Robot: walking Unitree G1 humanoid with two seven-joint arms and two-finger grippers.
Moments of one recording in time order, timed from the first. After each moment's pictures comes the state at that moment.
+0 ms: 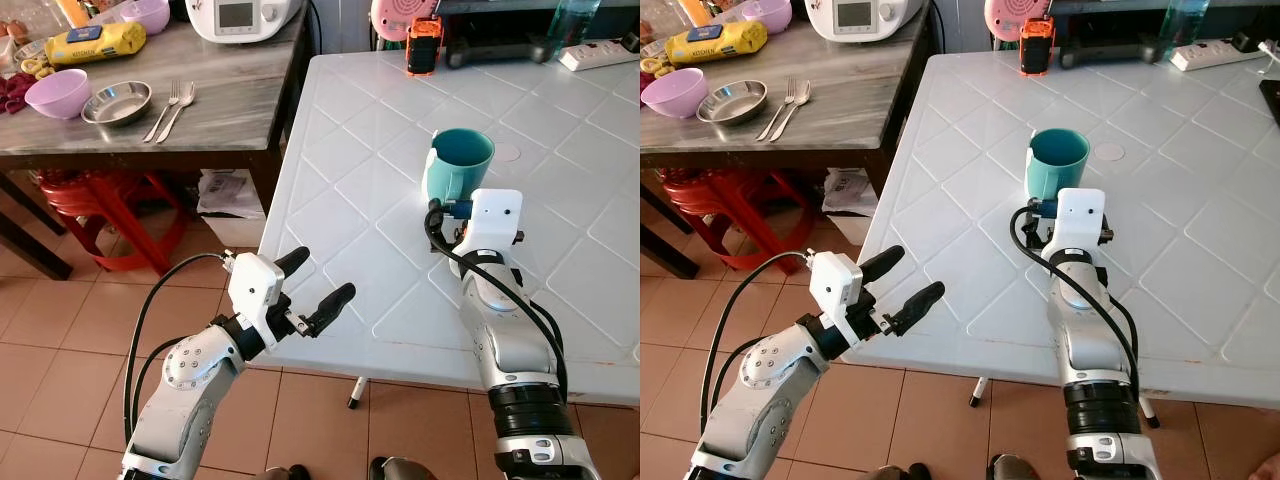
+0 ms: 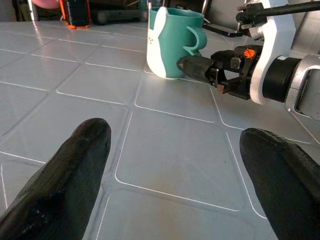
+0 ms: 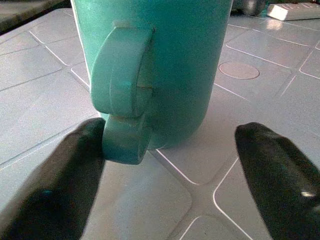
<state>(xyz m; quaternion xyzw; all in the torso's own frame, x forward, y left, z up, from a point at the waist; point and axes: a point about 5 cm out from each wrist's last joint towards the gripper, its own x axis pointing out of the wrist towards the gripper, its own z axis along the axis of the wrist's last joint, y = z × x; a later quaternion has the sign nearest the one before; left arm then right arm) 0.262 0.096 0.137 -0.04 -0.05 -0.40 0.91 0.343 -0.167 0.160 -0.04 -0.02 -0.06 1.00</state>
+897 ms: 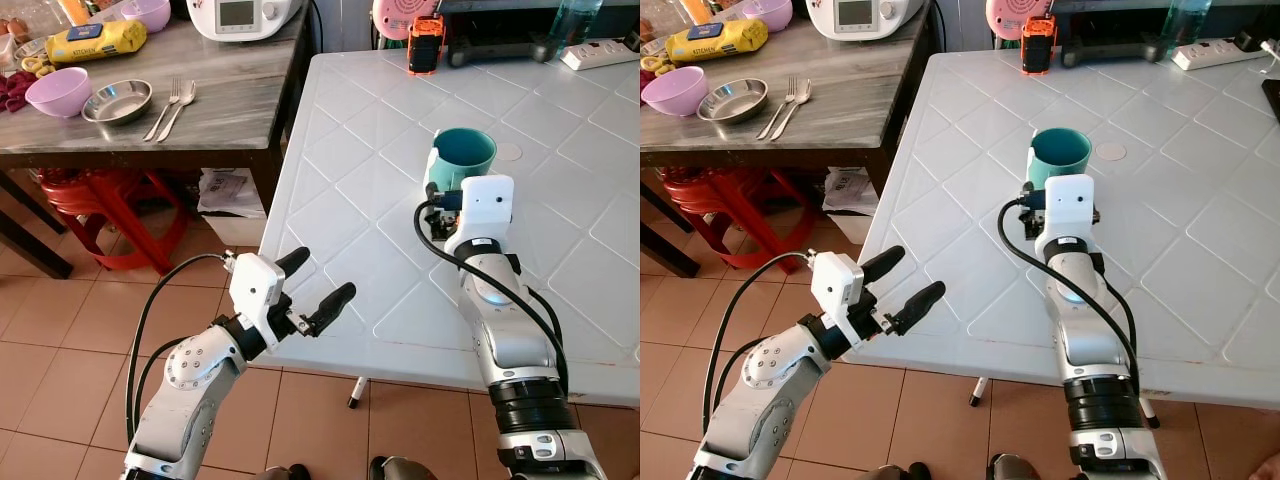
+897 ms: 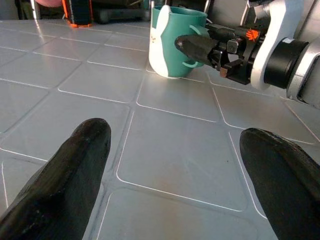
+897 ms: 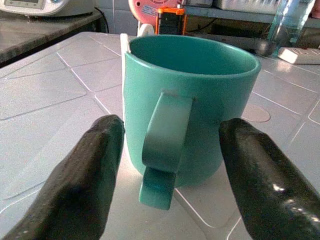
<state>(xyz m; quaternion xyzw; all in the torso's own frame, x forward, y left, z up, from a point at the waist) 0.262 0.095 0.135 -0.04 -0.04 -0.40 0.91 0.344 -0.157 0.175 -0.08 -0.07 -0.02 0.99</state>
